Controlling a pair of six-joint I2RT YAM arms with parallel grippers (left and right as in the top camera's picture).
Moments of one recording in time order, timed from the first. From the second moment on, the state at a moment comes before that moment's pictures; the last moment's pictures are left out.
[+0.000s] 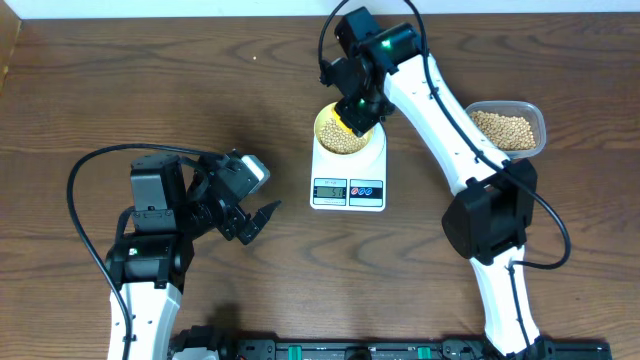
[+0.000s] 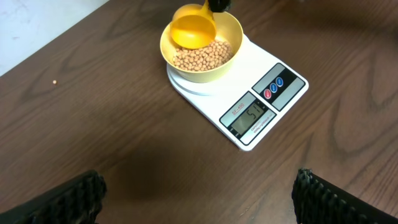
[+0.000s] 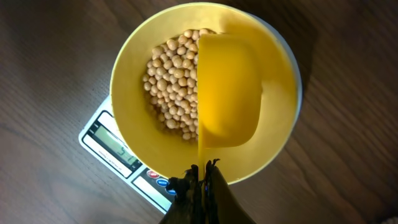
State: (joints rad) left arm 0.03 0.96 0.79 -0.64 0.60 0.69; right arm 0.51 2.31 2.30 -1.38 -0.13 -0.22
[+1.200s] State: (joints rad) left arm 0.03 0.96 0.79 -0.64 0.60 0.69; right arm 0.51 2.32 2.30 -1.40 -0.15 -0.22
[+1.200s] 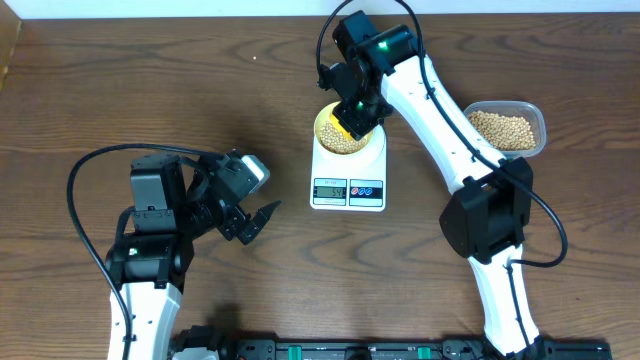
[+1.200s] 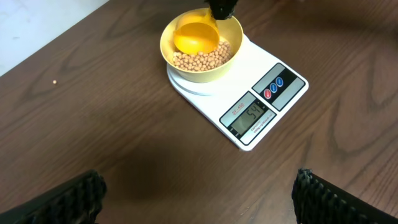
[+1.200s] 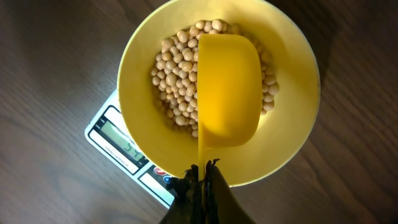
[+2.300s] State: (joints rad) left arm 0.03 0.96 0.79 -0.64 0.60 0.69; right arm 0.53 2.32 2.30 -1.42 -0.23 -0.22
